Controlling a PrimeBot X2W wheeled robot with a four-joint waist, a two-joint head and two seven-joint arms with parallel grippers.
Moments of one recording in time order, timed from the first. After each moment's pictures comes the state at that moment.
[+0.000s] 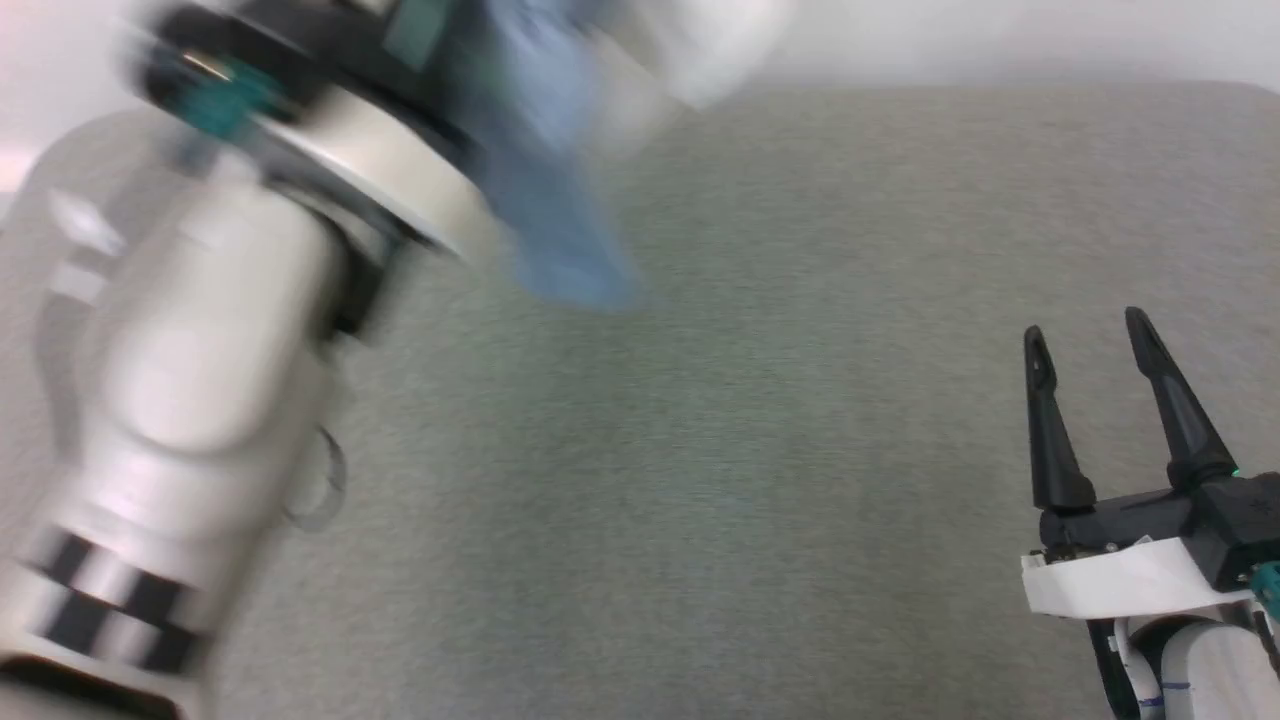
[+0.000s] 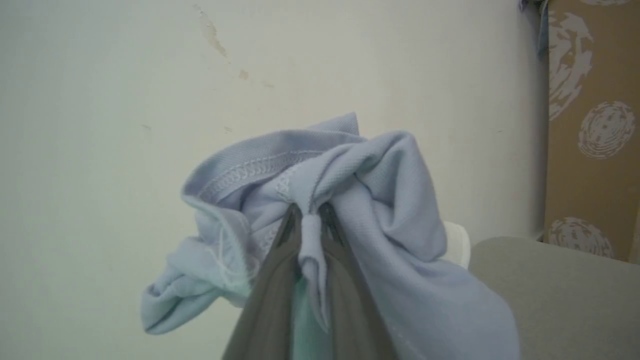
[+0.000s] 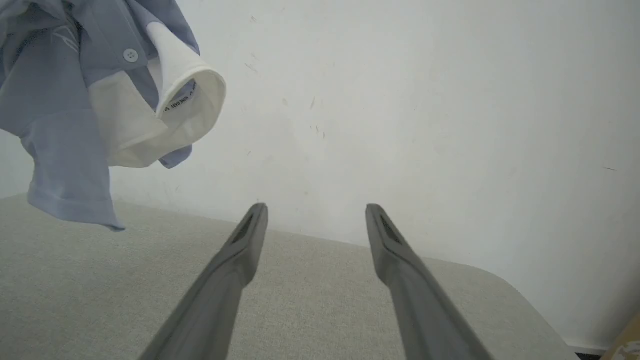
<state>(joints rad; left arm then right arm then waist) -0.96 0.41 -0.57 0.35 -0.49 -0.07 -0.19 -0.06 -0.05 -0.05 -0.12 -0.05 0.13 -0.25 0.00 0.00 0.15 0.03</state>
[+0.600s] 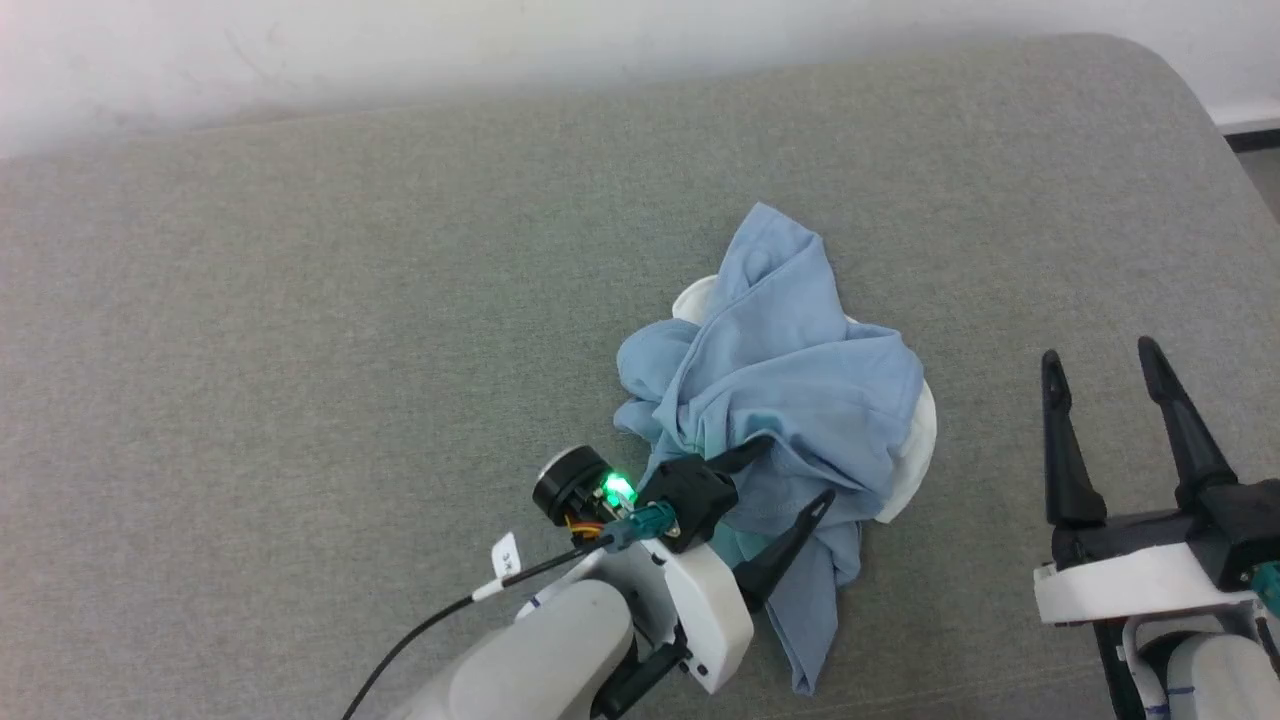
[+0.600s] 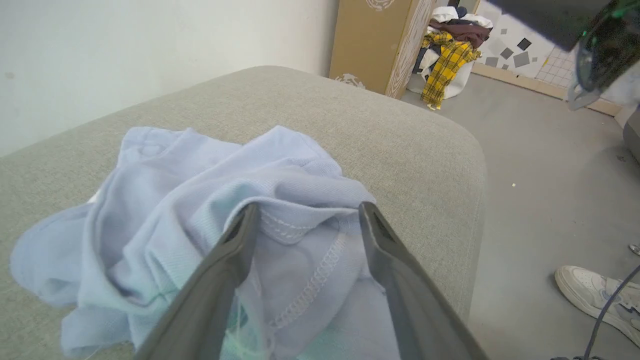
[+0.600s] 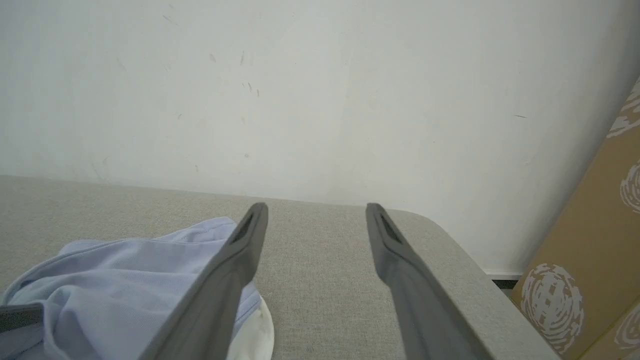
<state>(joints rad) -0.54 0.15 -0.94 0.45 -0.46 -0.08 -0.16 -0.05 -0.05 -0.10 -0.04 -0.03 0.13 -0.26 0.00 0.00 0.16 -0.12</state>
